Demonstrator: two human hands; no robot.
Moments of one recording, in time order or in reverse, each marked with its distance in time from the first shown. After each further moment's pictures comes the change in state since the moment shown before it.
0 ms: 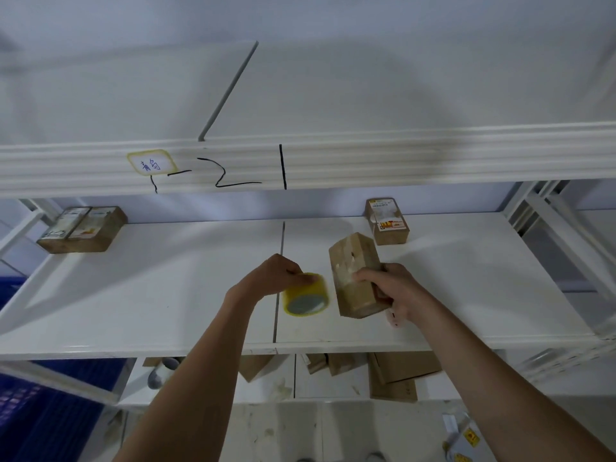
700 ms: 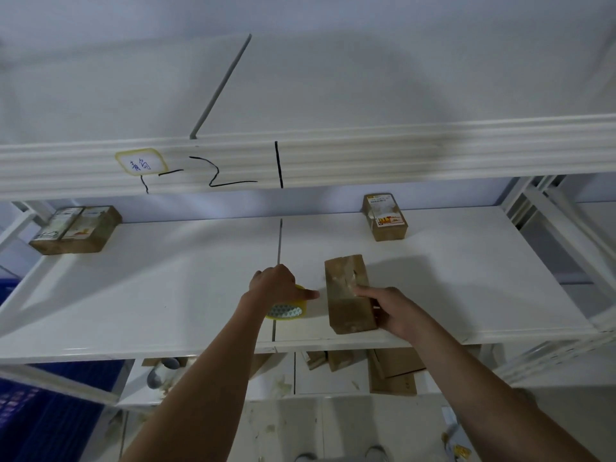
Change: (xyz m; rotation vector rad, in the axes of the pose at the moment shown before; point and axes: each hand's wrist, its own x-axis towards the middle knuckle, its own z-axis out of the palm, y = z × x) left_hand 0.011 -0.012 0.027 0.504 0.020 -0.097; right_hand 0.008 0.046 0.008 0.290 -0.108 0.203
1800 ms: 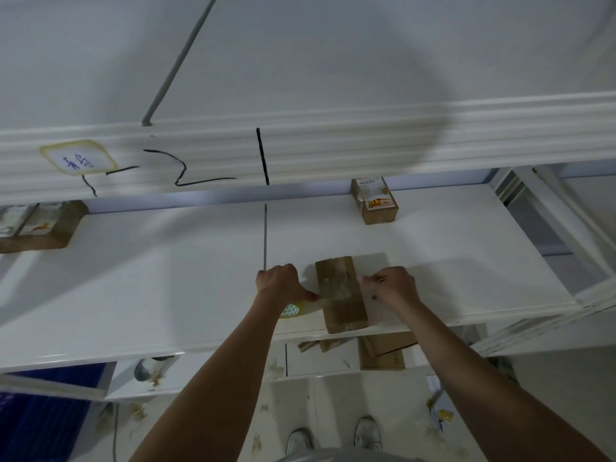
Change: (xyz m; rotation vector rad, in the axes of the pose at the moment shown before) left_hand 0.028 0.022 0.041 0.015 -0.004 -0.021; right_hand 0.023 0.005 -0.020 -0.808 0.506 -0.192
